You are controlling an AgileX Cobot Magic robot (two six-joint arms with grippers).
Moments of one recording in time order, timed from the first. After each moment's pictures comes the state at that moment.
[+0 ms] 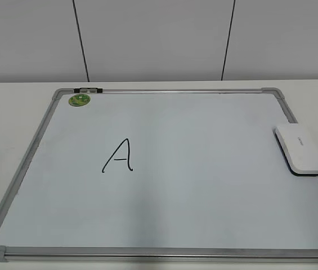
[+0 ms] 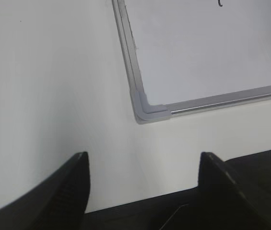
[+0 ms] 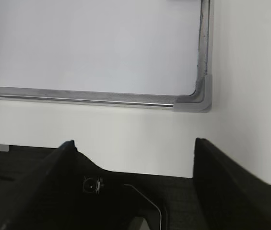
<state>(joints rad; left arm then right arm) -0.17 0.41 -0.56 -0.03 1.10 -0.01 0.14 0.48 -0.57 0.09 1.11 0.07</state>
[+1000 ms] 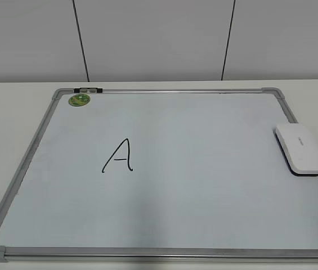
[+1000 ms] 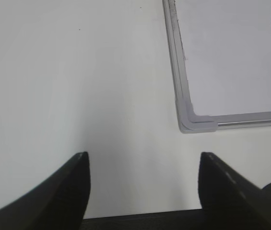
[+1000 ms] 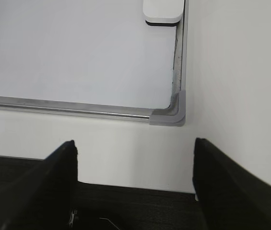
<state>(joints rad) -0.19 0.28 -0.51 0.15 1.10 -0.15 0.14 0.21 -0.49 0.01 1.13 0.04</state>
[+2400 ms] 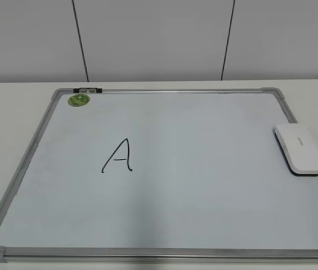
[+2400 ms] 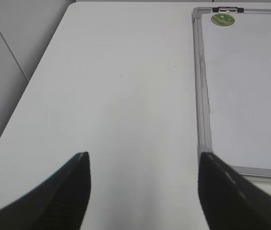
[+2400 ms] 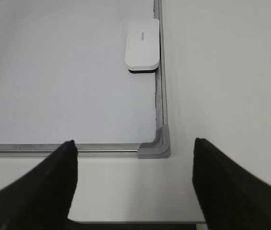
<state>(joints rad) -0.03 0.01 -0.51 0.15 1.10 -0.15 0.04 -0.02 -0.49 0.00 1.14 0.04</state>
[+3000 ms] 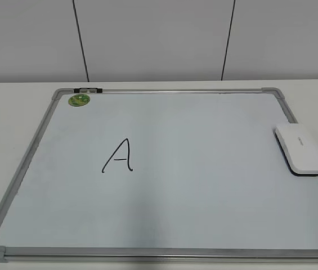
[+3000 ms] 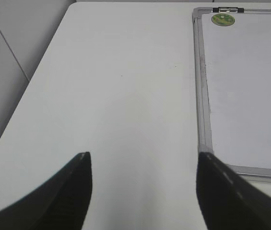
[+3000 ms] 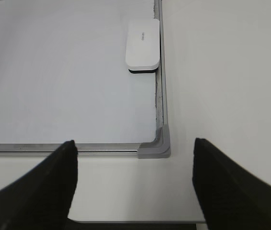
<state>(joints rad) -0.03 0.01 -0.51 0.15 1.10 -0.15 0.04 -0.02 -0.49 0.00 1.14 0.04</state>
